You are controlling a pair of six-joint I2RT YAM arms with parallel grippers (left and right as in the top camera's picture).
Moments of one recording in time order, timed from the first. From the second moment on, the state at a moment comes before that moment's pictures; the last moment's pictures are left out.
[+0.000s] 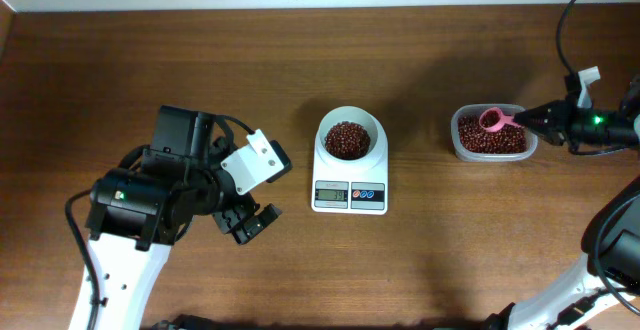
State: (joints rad) left arm -0.22 1.16 1.31 -1.27 0.35 0.70; right arm -0.55 2.01 1.57 -1.17 -0.98 -0.27
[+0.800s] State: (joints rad) left arm -0.22 1.16 1.31 -1.27 0.35 0.70; right arm -0.20 2.01 1.57 -1.07 -1.28 -0.22
